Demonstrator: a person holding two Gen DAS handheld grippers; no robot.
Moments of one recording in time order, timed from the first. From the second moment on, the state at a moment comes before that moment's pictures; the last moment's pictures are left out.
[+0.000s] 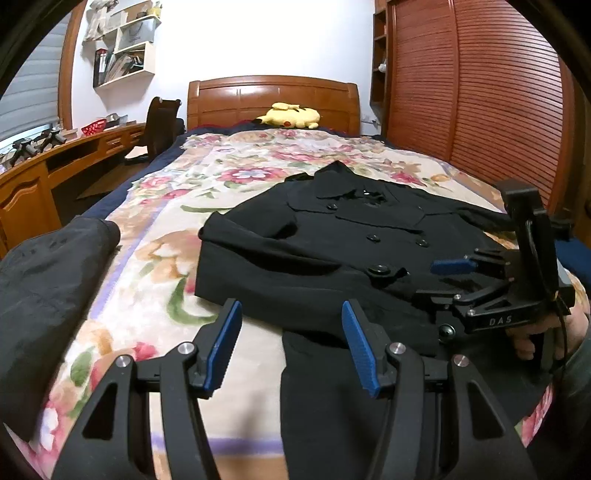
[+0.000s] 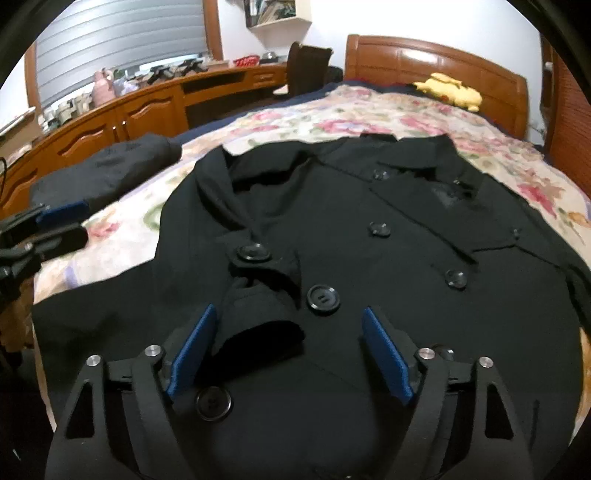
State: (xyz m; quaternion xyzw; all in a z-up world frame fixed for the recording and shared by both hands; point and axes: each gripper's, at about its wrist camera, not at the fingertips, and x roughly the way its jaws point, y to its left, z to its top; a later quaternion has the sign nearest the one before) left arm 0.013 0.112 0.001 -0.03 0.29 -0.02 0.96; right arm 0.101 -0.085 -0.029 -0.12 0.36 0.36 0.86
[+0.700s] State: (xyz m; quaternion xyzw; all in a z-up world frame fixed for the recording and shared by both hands) left arm 0.017 0.097 0.011 -0.03 0.26 -0.04 0.96; right arm 0.082 -0.155 0.030 -0.07 0.27 0.30 0.91
